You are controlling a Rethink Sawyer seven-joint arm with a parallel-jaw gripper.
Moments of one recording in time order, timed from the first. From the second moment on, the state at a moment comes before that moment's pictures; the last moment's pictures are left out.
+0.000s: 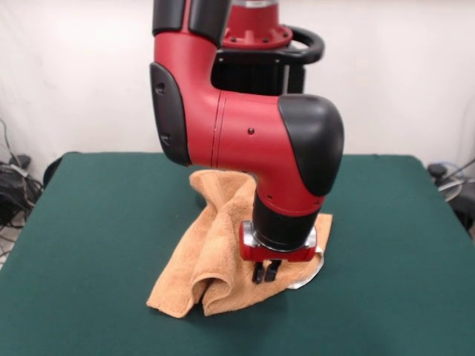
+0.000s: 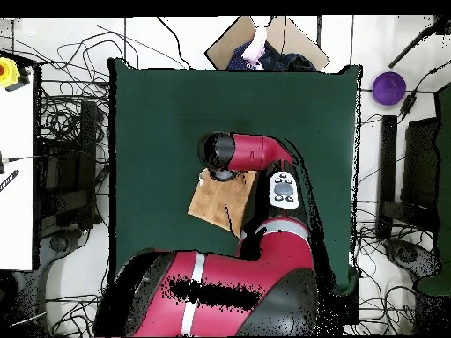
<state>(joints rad) -0.17 -0.28 -0.02 1.29 -0.13 0.71 1.57</state>
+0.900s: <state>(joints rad) -0.17 -0.28 -0.02 1.29 -0.13 0.71 1.57</state>
